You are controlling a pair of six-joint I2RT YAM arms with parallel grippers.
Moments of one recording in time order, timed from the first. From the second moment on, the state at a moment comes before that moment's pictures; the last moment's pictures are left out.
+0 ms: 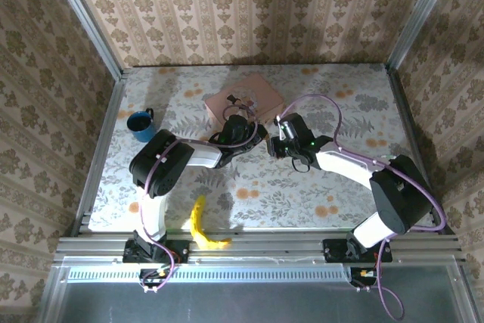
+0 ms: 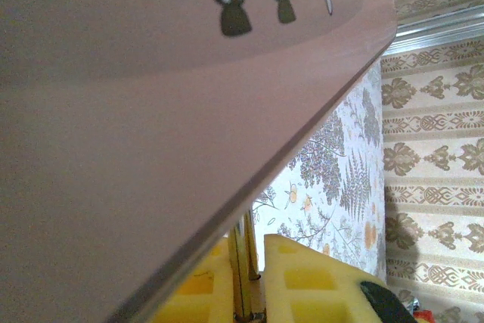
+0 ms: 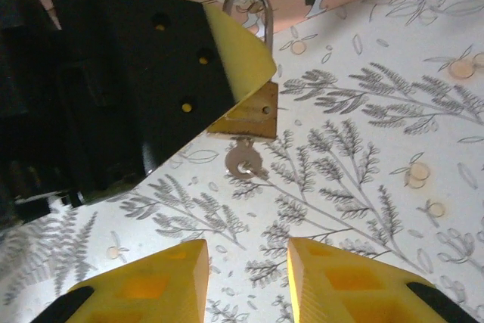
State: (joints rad) left arm -0.73 1.99 0.98 0.55 0.15 -1.16; right arm 0.55 1.55 0.90 -0.19 0.01 0.36
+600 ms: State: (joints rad) left arm -0.73 1.98 0.98 0.55 0.16 -1.17; right arm 0.60 1.69 1.01 -0.23 0.07 0.23
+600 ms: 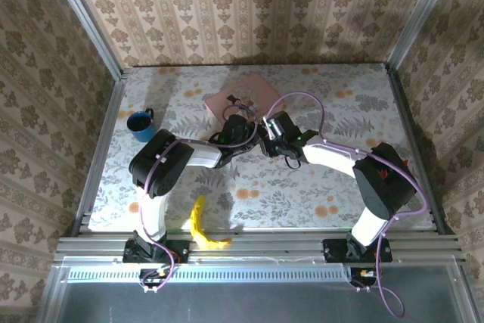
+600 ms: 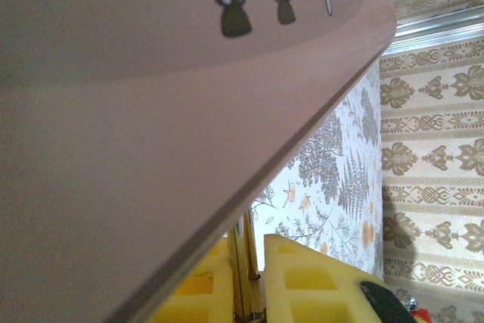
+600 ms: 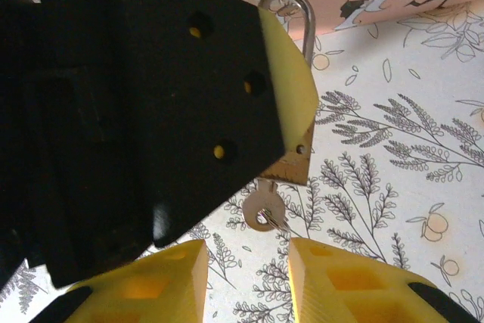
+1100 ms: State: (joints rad) left arm -0.73 1.98 0.98 0.54 0.17 -1.18; right arm 0.61 1.75 1.05 -0.25 0.13 0.16
